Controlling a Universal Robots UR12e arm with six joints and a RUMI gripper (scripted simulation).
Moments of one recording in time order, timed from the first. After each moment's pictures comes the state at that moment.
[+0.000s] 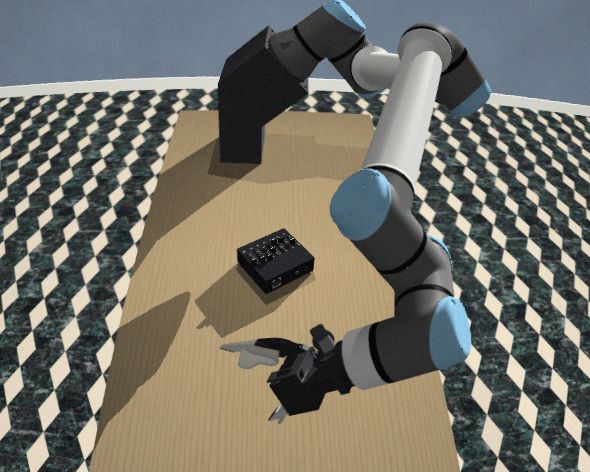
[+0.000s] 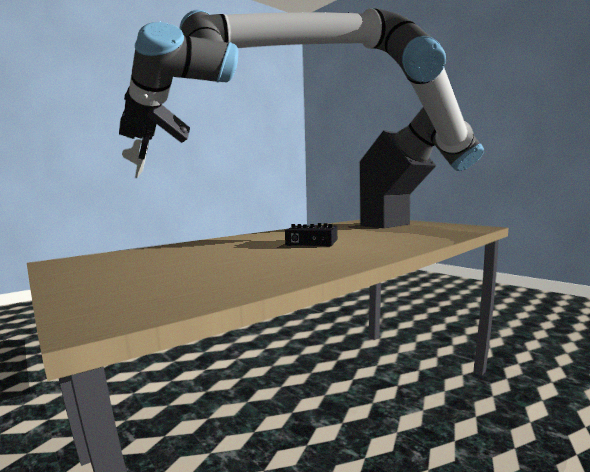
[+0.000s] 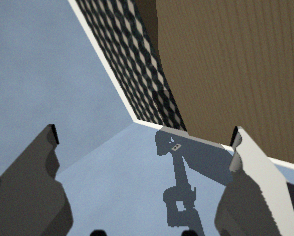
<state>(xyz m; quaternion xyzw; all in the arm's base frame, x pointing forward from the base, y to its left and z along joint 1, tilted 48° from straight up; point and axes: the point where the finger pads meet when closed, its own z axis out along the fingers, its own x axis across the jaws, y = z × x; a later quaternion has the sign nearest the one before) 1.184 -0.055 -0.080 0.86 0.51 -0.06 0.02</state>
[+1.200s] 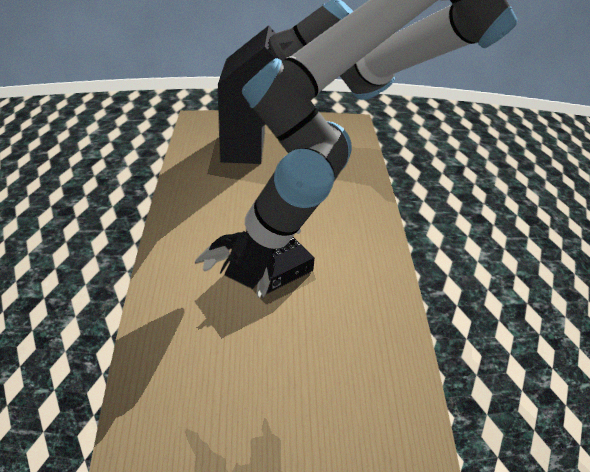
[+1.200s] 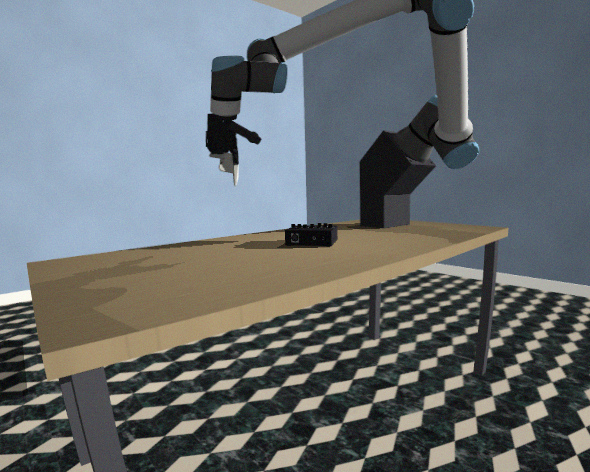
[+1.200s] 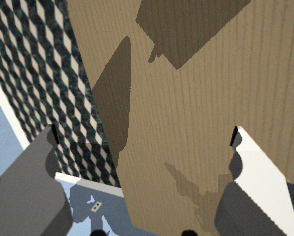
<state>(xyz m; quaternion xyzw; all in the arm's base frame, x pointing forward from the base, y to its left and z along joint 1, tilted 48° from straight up) 0.894 -0.031 -0.160 0.75 0.62 0.08 -0.20</state>
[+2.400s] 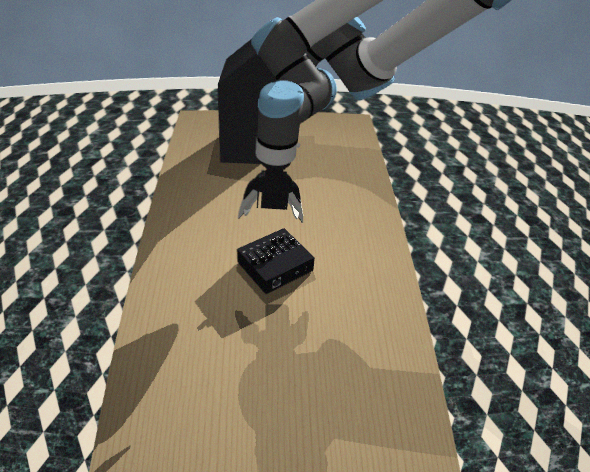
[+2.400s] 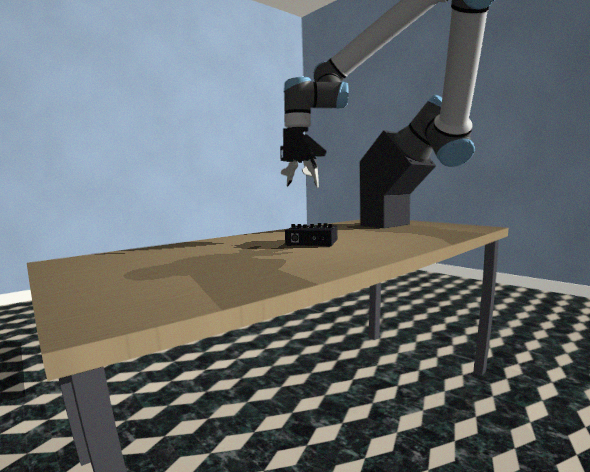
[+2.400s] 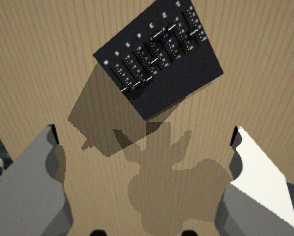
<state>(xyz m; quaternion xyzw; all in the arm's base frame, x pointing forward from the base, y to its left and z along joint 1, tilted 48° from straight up) 0.651 0.071 -0.134 0.67 0.64 0.28 -0.27</state>
